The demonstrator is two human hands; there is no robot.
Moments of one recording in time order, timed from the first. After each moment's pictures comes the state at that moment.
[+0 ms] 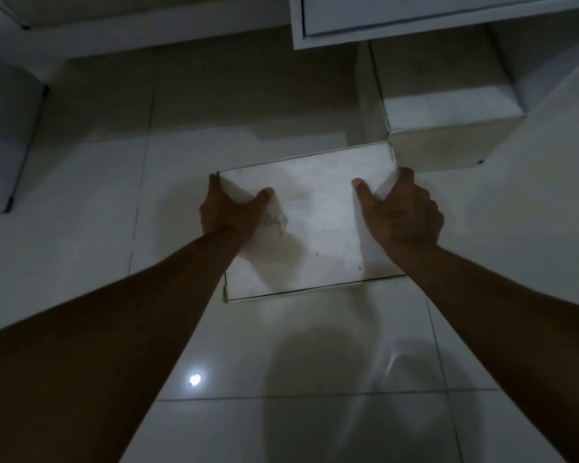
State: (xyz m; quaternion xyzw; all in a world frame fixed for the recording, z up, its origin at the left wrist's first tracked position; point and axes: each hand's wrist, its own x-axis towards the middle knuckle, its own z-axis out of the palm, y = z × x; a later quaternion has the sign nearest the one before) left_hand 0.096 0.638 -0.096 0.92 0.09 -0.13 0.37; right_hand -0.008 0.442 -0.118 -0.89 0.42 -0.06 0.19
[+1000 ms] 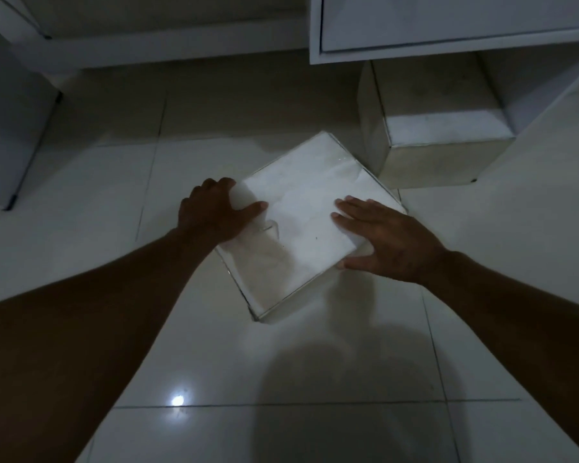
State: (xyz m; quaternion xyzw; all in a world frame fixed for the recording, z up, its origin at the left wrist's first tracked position) left_hand 0.132 0.685 -0.111 0.98 -0.14 -0.11 0.09; right_hand -0.032 0.423 -0.134 -0.98 -0.11 -0.01 0.14
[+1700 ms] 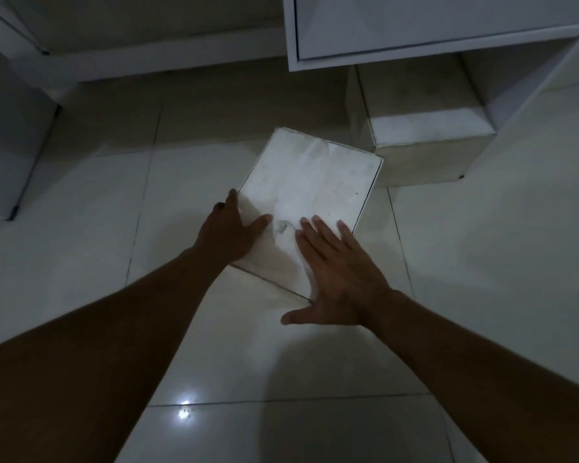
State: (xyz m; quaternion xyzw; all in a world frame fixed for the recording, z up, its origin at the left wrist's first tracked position) left_hand 0.097 0.663 -0.120 0.96 -0.10 -0.19 0.18; right_hand -0.063 0.501 -0.118 -0.99 -0.07 0.07 0.09
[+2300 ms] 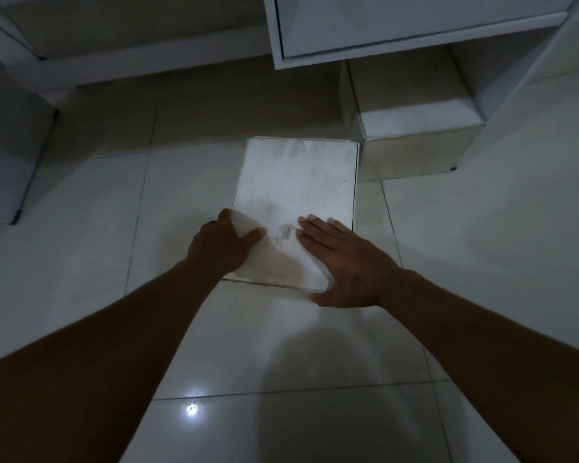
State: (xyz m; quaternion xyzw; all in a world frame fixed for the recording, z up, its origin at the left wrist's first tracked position) left_hand 0.069 0.672 -0.110 0.96 -0.07 -0.20 0.16; right_hand -0.065 0.470 -0.124 -0.98 -0.14 0.06 0.12
